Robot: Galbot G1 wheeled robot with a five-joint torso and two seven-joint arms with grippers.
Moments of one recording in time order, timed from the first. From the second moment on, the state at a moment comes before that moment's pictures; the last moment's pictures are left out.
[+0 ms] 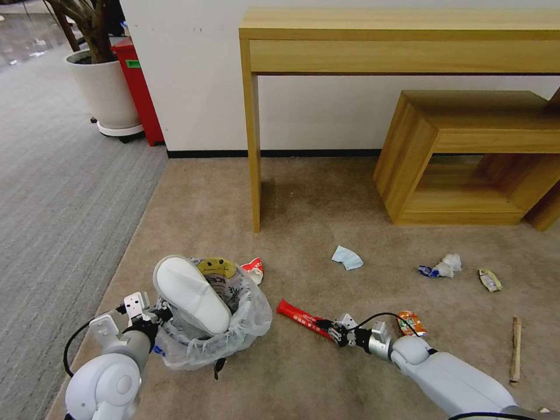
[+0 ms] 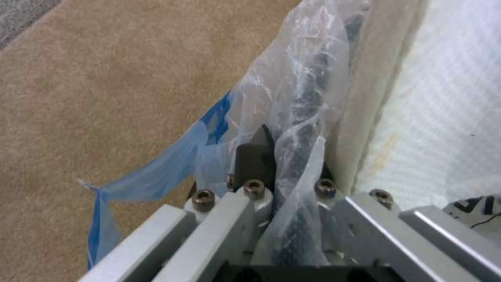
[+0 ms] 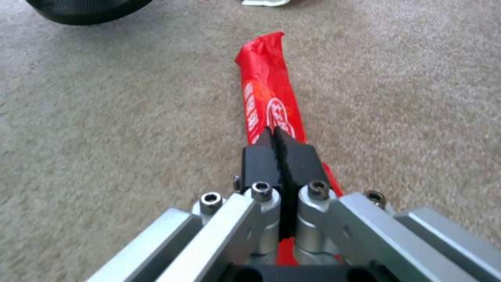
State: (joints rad) left arm 1.50 -1.29 -0.66 -2.10 -0.81 0.57 -0.37; right arm -0.77 0.95 -0.42 0.95 0.59 0.39 -0.54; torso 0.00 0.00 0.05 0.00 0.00
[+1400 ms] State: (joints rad) left arm 1.52 -1.29 -0.68 -2.13 -0.81 0.56 -0.36; right arm -0.73 1.11 -0.47 0.75 0.50 0.43 -0.48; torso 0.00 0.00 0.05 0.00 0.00
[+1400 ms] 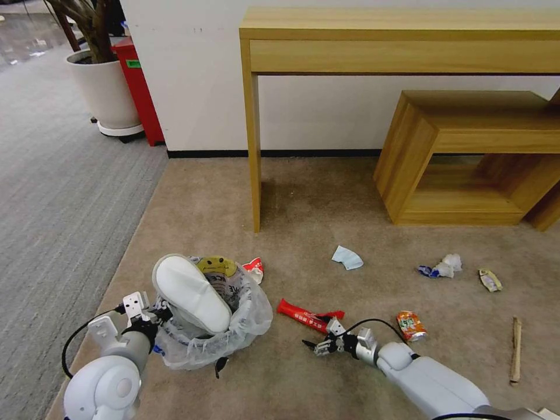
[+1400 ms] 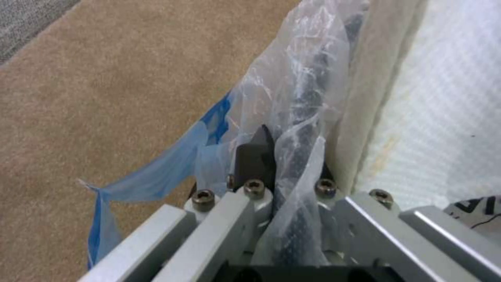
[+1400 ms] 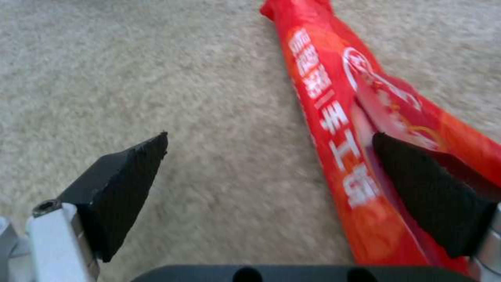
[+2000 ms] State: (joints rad) left arm 1.53 -1.29 -0.68 -2.12 -0.80 0.54 -0.36; right arm -0.72 1.09 -0.46 0.75 0.50 0.45 -0.49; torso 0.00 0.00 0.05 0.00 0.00
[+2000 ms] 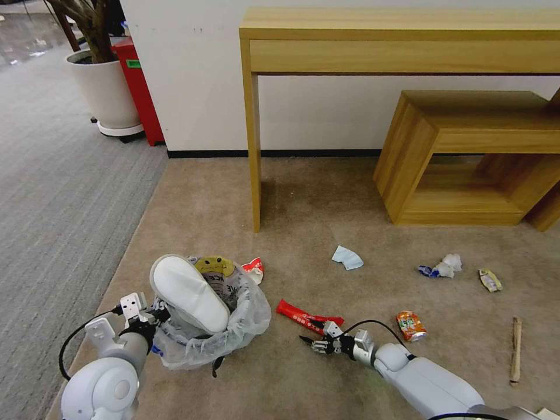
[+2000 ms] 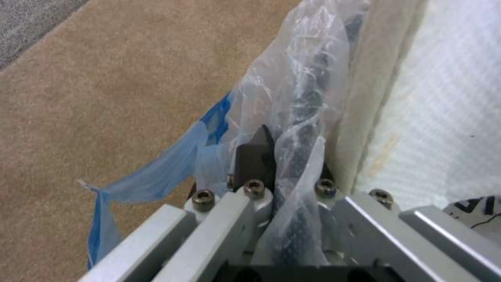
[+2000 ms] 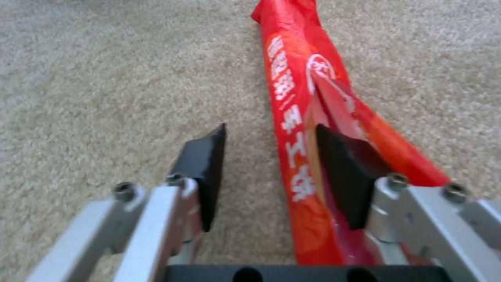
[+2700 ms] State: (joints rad) left arm 1.52 -1.29 -0.67 -2.11 -0.80 0.54 -0.36; right arm -0.77 1.00 -0.41 0.89 0.56 0.47 -0.52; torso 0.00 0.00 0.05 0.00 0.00
